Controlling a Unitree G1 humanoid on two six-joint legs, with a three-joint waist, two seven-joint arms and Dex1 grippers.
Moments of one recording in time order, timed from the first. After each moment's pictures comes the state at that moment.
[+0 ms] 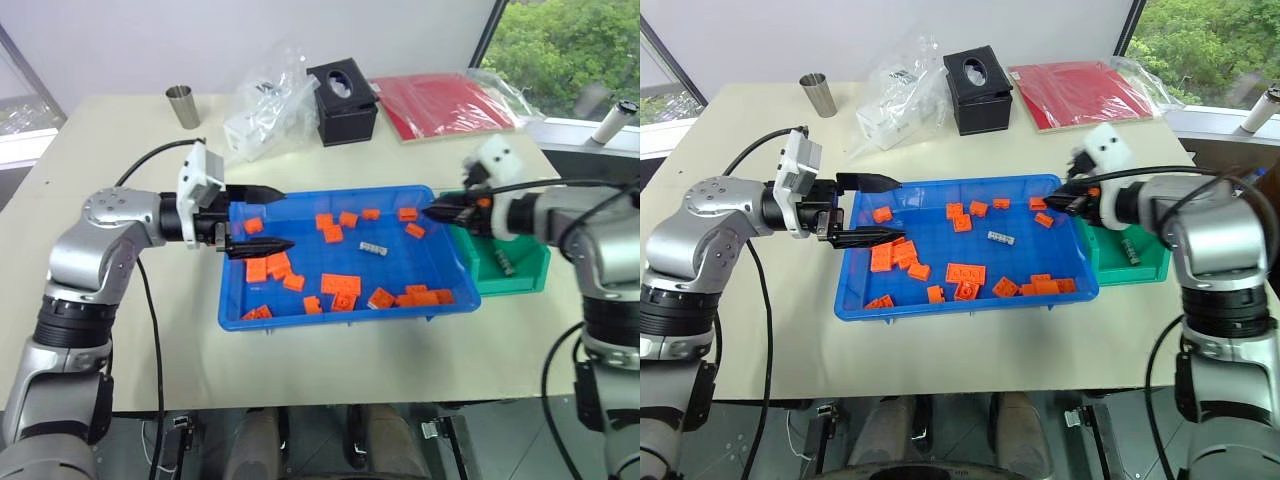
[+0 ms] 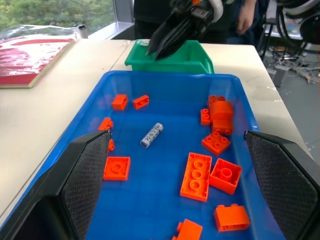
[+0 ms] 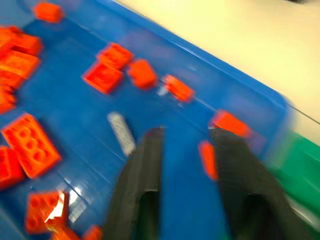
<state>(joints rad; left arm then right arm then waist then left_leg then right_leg) -0.64 0.72 -0.02 -0.04 -0.56 0.48 -1.24 -0.71 -0.73 0.03 -0.18 0.24 1.10 0.86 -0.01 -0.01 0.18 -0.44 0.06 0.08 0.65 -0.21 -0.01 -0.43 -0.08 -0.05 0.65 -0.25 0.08</state>
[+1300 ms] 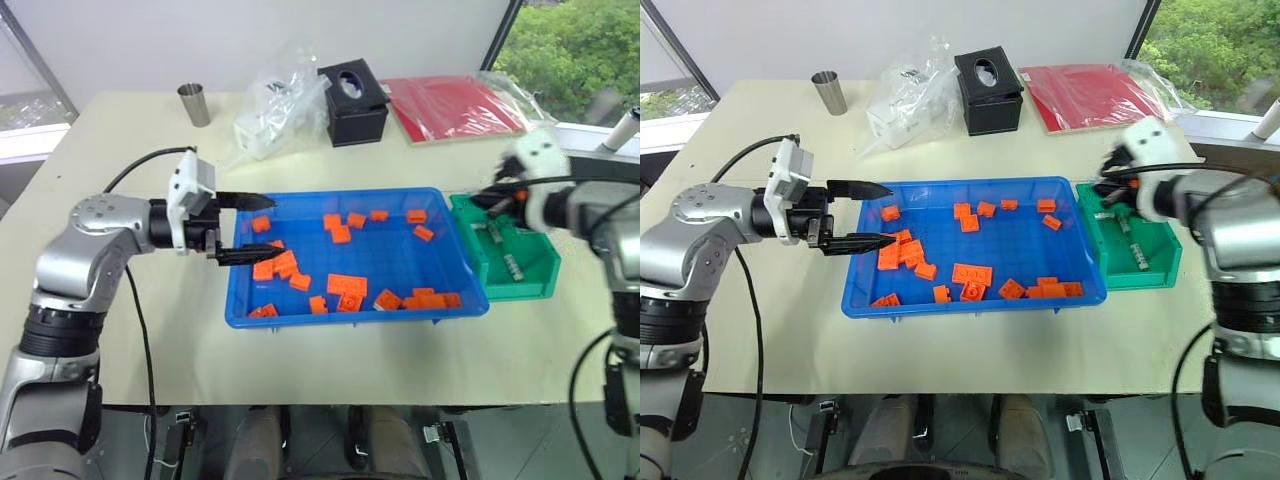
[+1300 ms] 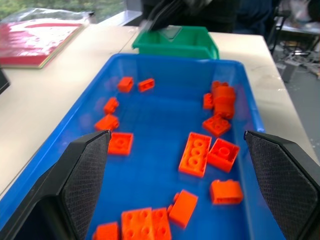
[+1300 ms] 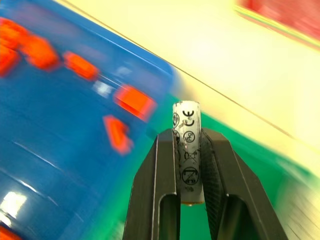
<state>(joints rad) -0.59 0.77 0.01 -0.04 -0.56 0.49 -1.26 -0.61 -0.92 -0.11 -0.05 0.19 1.04 0.80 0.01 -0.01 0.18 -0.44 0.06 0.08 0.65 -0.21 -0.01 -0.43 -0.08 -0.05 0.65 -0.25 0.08</state>
